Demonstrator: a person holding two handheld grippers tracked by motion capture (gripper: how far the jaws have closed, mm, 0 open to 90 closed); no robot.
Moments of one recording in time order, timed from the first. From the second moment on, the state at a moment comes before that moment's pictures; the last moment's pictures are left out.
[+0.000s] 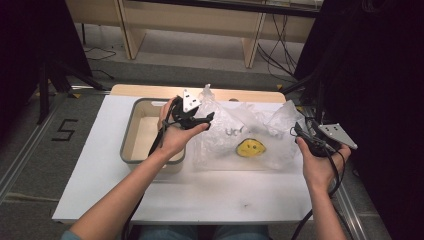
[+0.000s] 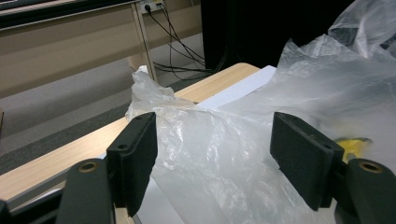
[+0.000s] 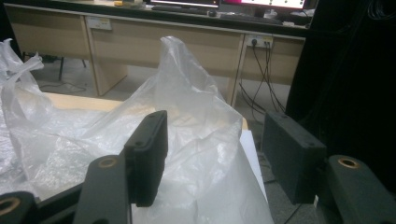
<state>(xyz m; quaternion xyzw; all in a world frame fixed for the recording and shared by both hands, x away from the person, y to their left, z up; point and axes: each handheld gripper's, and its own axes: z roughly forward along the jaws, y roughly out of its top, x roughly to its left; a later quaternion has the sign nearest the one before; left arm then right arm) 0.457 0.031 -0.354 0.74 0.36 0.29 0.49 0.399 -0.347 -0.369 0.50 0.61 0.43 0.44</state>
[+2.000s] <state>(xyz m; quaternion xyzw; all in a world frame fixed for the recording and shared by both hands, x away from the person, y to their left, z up) 0.401 0.080 -0.376 0.80 0.29 0.21 0.47 0.359 -0.350 -0.385 0.44 0.69 0.47 0.34</state>
